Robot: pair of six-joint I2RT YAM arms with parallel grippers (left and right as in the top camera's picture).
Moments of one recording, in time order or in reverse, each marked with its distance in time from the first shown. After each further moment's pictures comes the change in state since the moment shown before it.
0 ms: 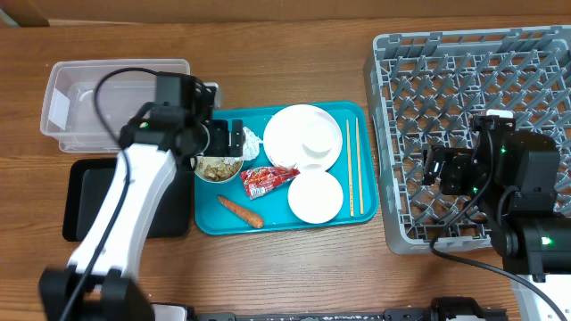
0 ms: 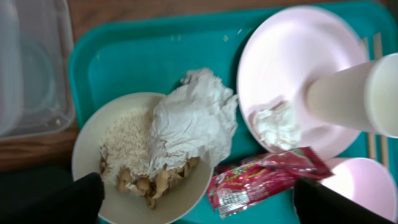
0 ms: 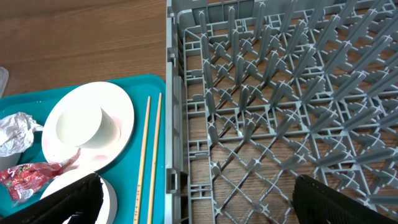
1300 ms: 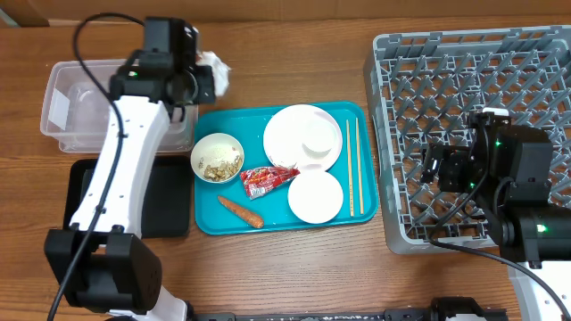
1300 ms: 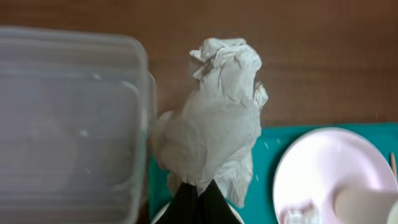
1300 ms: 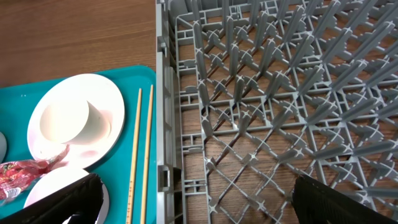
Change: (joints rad) left arm 0.054 0.179 0.396 -0.034 -0.179 -0.038; right arm 0.000 0.045 0.000 -0.006 0.020 0.000
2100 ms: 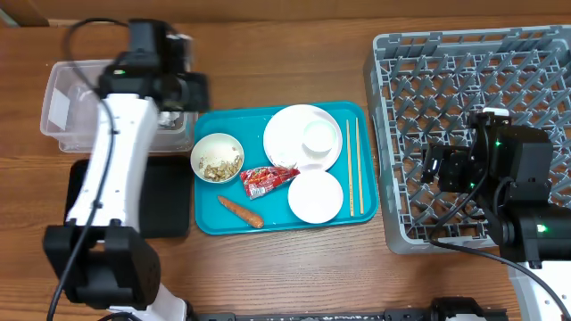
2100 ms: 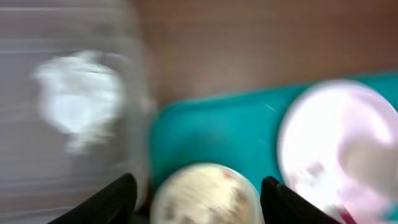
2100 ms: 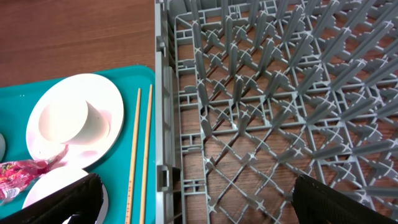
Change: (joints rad) left arm -0.006 0.019 0.004 -0.128 0.088 0.134; right arm 0.000 0.000 0.000 -0.001 0.003 0.000
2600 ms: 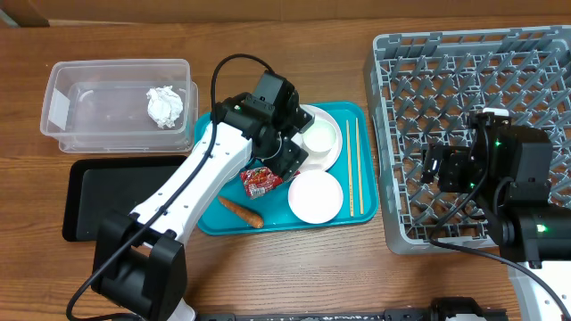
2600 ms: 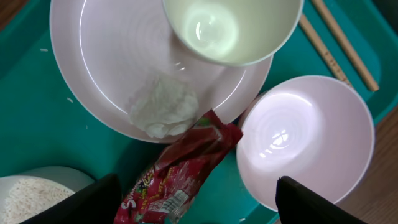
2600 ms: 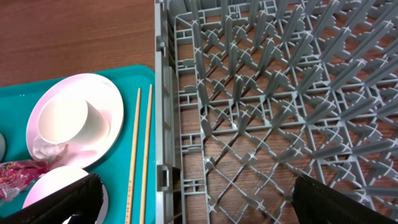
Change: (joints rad) left arm -0.406 0.000 -0.200 0.002 0.040 0.217; right arm 0.000 0.000 0.000 -0.001 0.000 0.000
